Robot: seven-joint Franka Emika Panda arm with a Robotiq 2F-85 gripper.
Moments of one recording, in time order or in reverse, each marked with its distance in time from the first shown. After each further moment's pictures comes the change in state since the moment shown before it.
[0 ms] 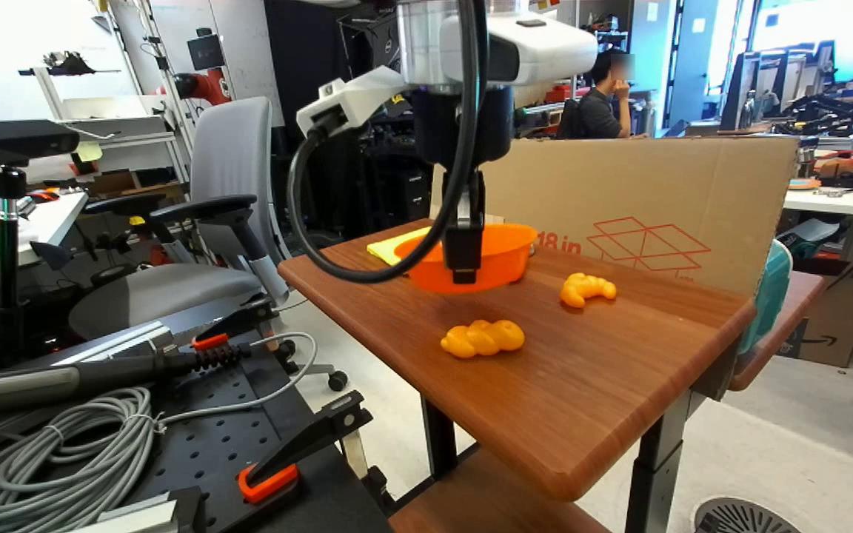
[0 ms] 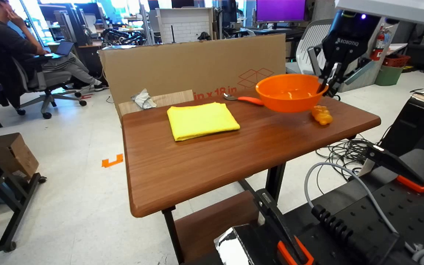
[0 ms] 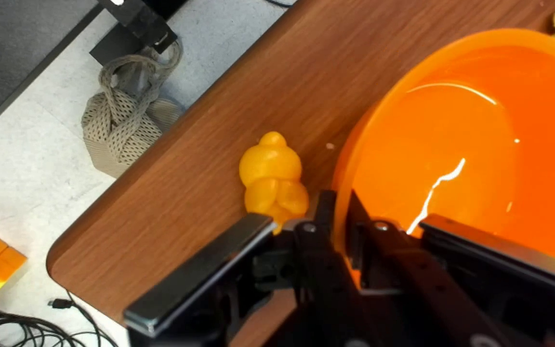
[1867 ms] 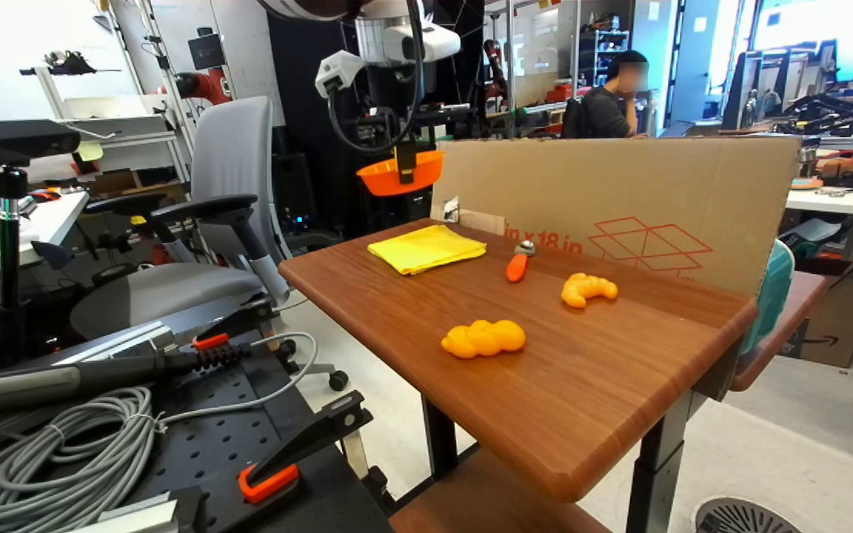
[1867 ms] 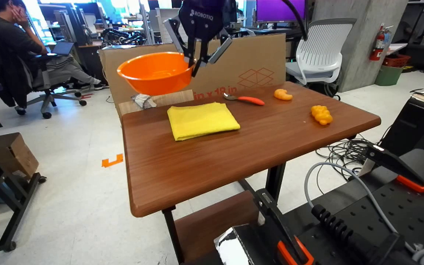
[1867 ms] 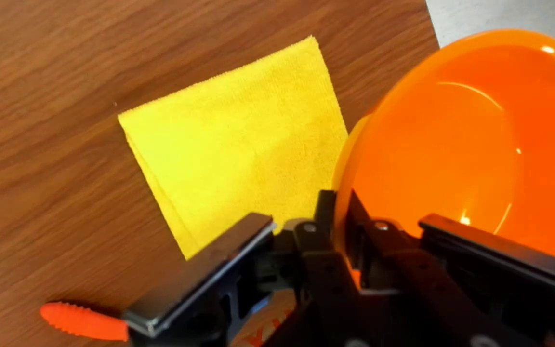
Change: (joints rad) arm 0.298 0.119 0.172 0.299 -0.067 -0.035 0.305
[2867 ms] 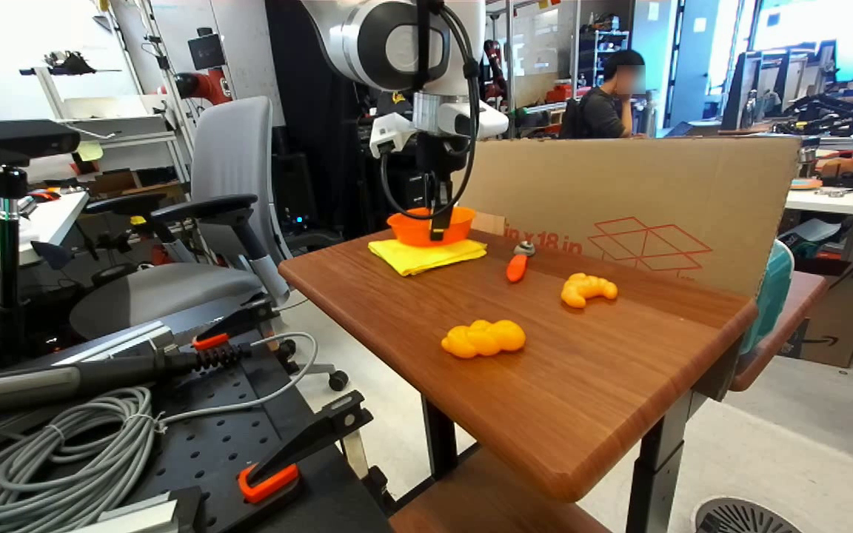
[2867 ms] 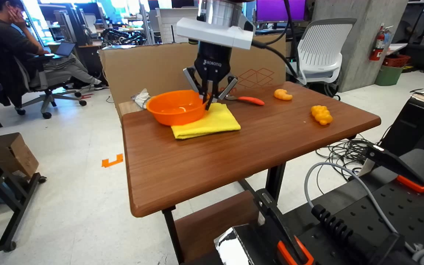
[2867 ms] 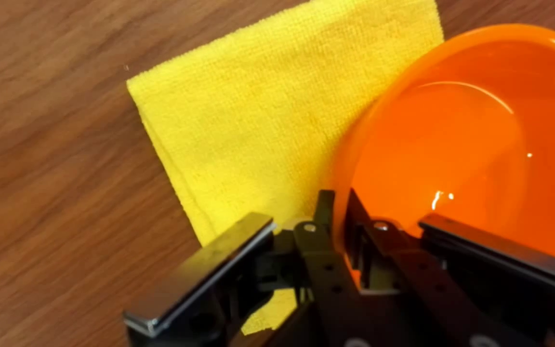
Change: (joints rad) arm -0.013 0.284 -0.059 0.239 0.002 -0.115 0.001
